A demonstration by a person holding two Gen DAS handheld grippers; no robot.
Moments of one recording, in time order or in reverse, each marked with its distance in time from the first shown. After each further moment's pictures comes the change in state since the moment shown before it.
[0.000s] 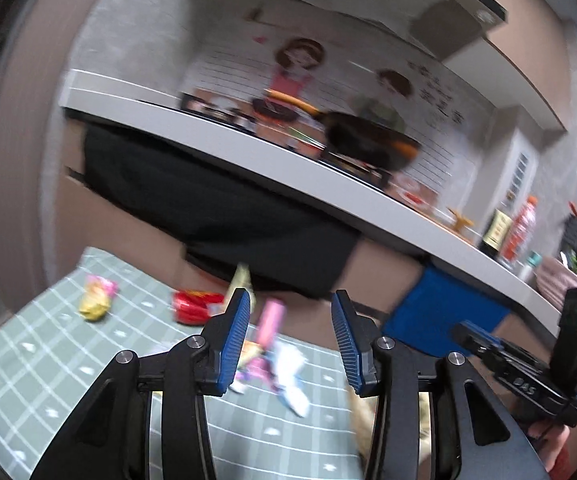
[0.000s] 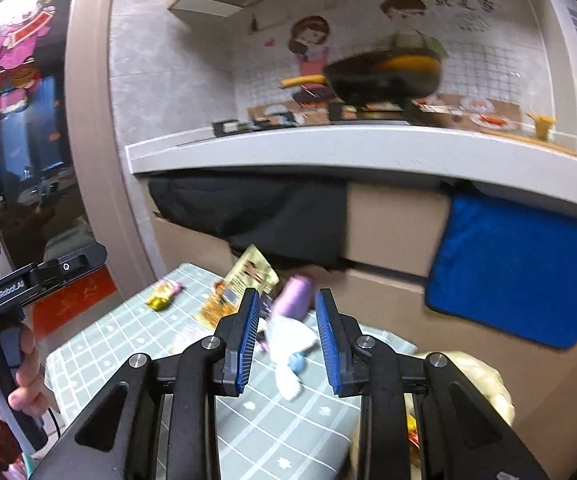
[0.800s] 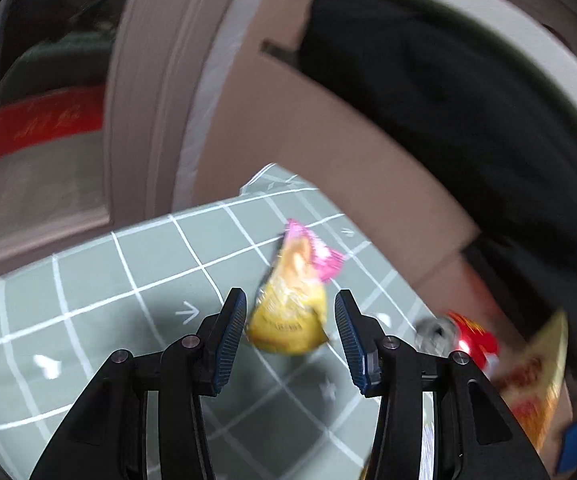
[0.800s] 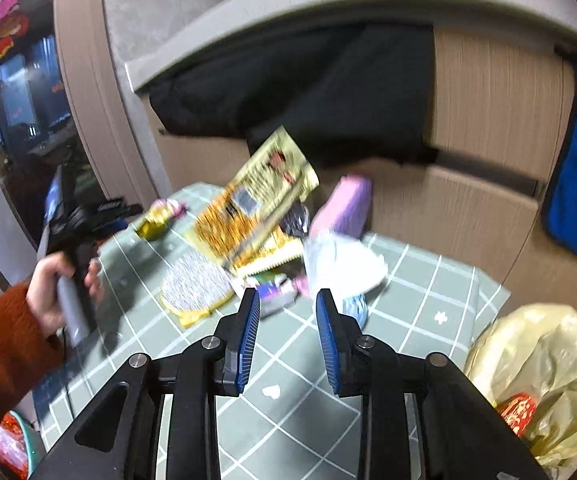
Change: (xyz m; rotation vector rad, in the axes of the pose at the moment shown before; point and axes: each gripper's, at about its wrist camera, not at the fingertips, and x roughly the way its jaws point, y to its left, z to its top) left arm 0.198 0.270 -0.056 -0.404 0.140 0.552; right arm 0.157 0.006 -0.097 0.014 0.293 0.084
